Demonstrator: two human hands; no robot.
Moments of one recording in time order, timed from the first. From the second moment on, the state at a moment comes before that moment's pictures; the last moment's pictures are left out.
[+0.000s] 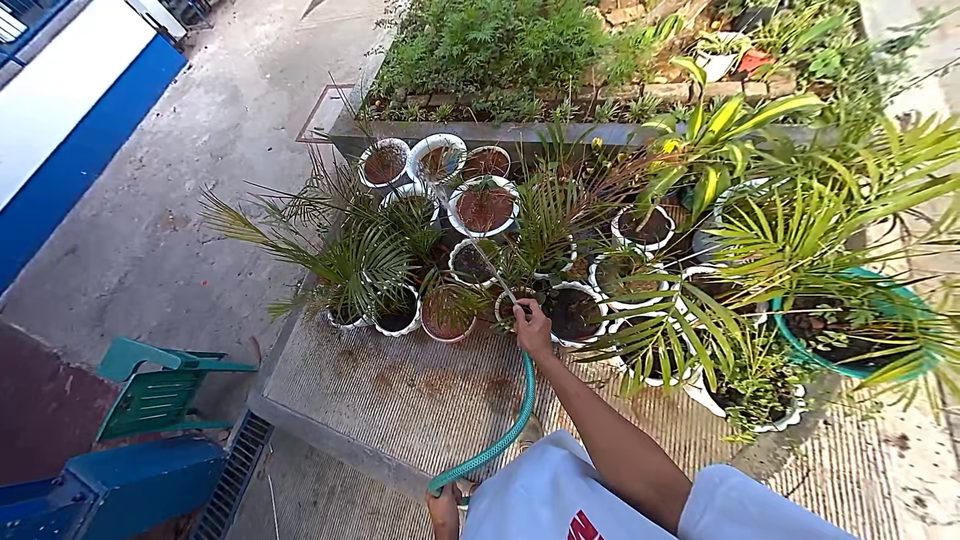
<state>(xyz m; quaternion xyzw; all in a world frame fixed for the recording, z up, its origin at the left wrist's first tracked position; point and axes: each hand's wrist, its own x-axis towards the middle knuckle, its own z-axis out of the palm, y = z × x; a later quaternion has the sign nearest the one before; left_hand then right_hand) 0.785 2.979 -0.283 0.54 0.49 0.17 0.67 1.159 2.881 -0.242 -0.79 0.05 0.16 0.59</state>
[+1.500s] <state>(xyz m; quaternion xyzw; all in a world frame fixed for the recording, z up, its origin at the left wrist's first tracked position) 0.784 2.978 -0.290 0.56 0.48 0.17 0.66 1.161 2.867 -0.236 -0.79 0.04 0.14 0.59</state>
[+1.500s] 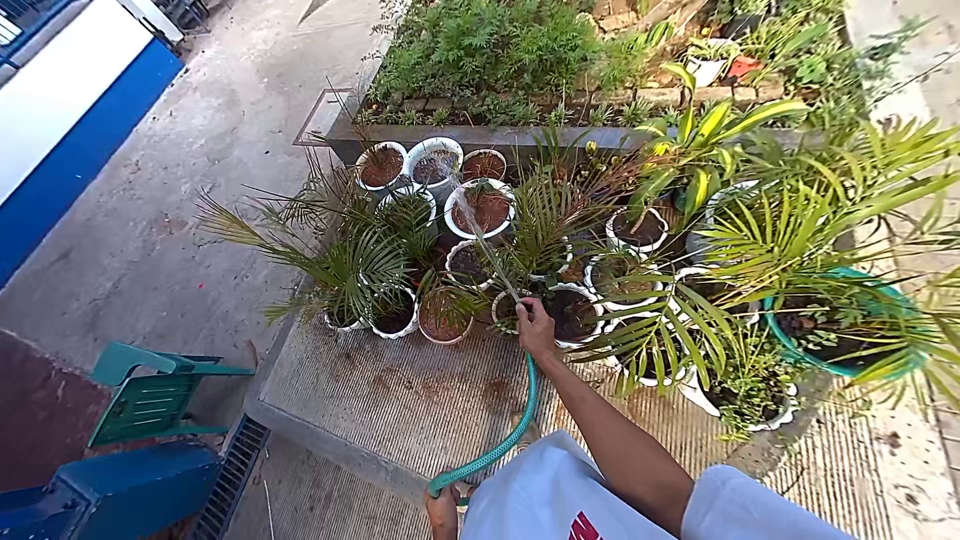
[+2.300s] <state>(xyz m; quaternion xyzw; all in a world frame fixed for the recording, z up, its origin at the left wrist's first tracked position) 0.789 2.976 -0.287 0.54 0.49 0.17 0.66 1.153 2.855 -0.241 -0.81 0.09 0.14 0.57</state>
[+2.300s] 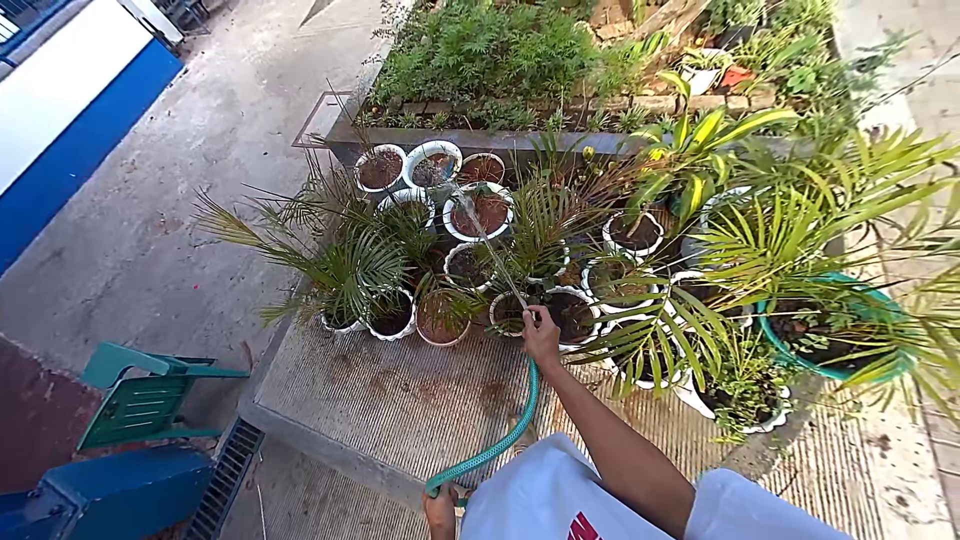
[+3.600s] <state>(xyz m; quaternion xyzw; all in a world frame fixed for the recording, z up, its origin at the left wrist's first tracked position) 0.785 2.983 -0.296 0.54 0.48 0.18 0.67 1.167 2.900 -0.206 -0.79 -0.03 0.15 0.60</state>
